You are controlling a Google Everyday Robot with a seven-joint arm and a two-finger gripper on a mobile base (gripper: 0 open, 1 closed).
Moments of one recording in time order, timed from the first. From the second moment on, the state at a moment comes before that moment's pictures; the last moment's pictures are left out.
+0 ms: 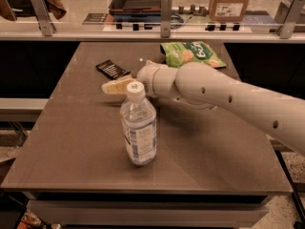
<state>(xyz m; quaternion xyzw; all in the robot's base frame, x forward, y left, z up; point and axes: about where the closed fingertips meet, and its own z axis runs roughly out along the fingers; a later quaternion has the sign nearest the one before) 0.655 0.073 0.849 -0.31 0.74 0.26 0.54</state>
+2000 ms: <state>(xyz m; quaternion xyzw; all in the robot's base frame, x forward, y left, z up) 0.719 0.130 0.817 -0.34 0.76 0.25 0.50</state>
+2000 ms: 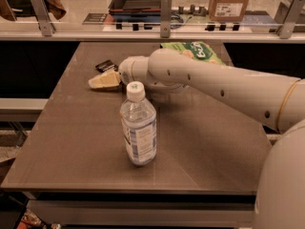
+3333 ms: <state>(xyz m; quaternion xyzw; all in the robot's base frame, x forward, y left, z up) 0.723 0.130 0.814 -0.34 0.76 0.26 0.49</state>
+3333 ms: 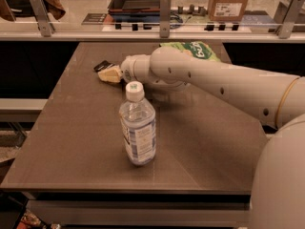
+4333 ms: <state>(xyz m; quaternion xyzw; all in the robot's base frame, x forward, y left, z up) 0.723 0.130 0.817 -0.34 0.76 0.26 0.49</state>
